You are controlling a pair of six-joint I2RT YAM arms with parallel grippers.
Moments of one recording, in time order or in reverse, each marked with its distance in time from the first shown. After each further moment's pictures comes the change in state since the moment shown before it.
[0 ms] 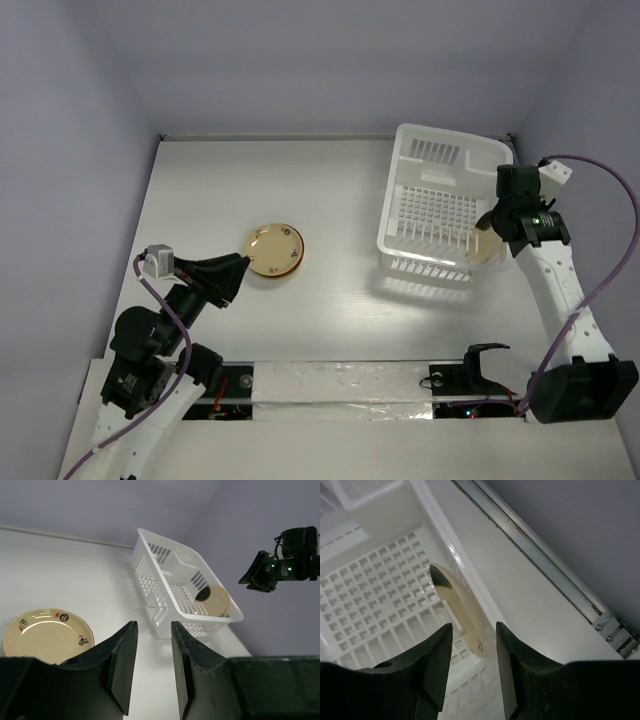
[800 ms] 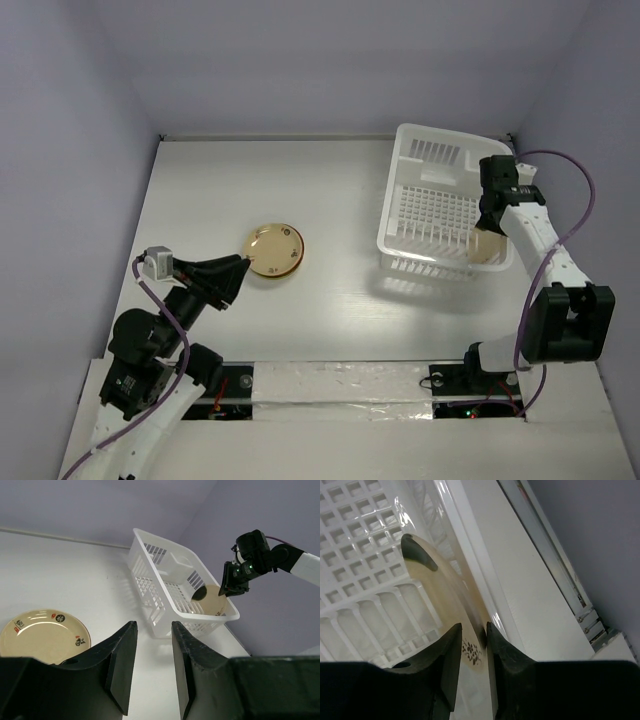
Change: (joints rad) left arm -0.016 -0.015 0.000 0.000 -0.001 0.000; right arm -0.068 0.325 0.059 -0.053 -0.085 -0.153
